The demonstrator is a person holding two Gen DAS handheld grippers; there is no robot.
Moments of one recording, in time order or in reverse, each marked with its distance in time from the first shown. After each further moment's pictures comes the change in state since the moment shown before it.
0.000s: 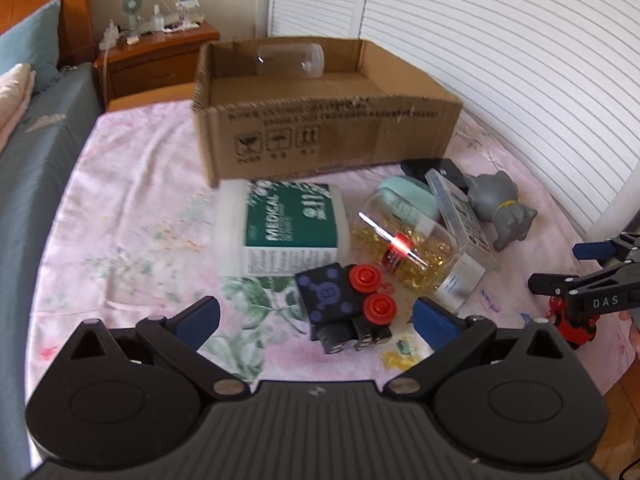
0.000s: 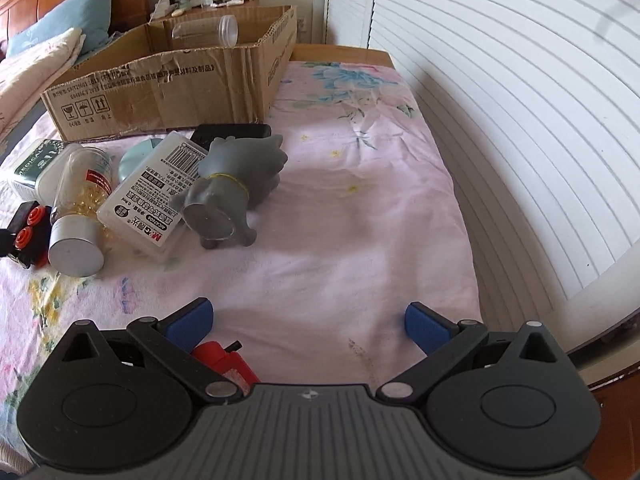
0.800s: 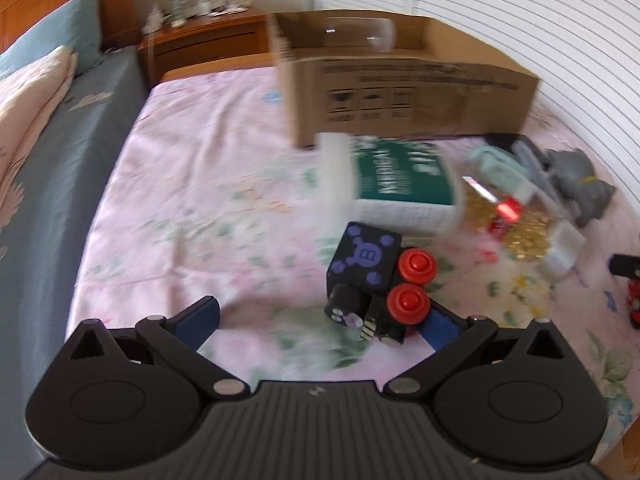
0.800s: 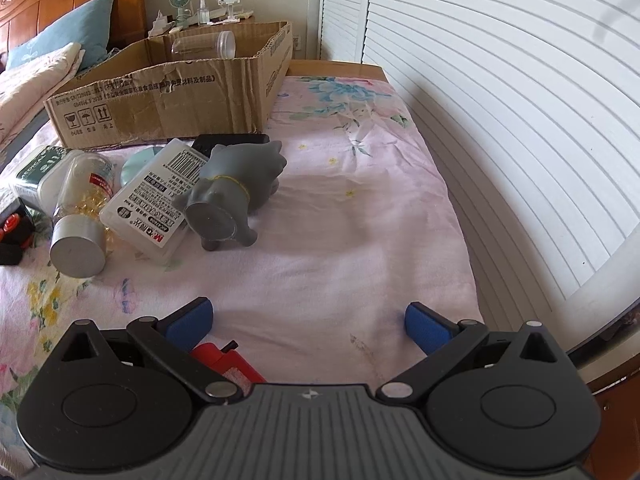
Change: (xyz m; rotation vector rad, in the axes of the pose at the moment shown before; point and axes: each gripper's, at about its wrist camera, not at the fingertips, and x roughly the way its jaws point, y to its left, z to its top) left arm 0.006 0.047 -0.021 -0.045 0.030 0.154; right arm -0.004 0.001 -0.010 0.000 -0.049 -0.005
